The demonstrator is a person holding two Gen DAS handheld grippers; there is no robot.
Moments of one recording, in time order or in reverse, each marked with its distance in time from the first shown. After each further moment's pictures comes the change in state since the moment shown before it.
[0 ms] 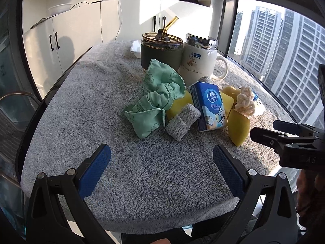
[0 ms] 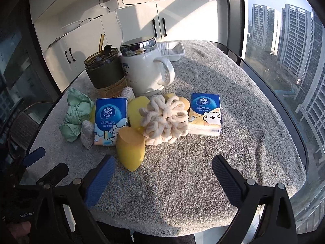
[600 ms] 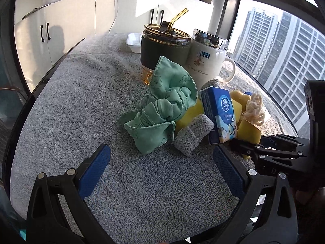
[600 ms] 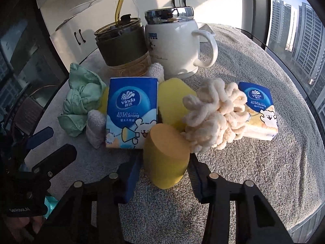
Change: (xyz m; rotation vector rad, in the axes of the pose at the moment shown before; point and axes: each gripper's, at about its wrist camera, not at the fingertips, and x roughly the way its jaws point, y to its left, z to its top) left arm 0.033 0.020 0.018 -0.026 0.044 -0.092; right arm 0.049 0.025 0.014 -0.036 0.081 0.036
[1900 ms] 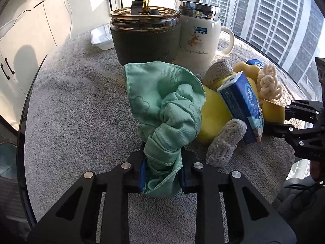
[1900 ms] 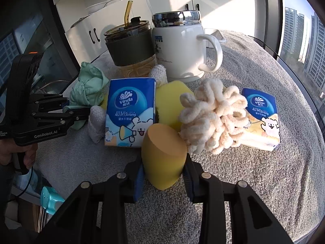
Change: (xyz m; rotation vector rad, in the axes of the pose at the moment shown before) left arm 0.053 0.023 0.049 0.333 0.174 -0.079; right arm 0.000 -0.016 -0.003 -0.083 -0.034 0.071
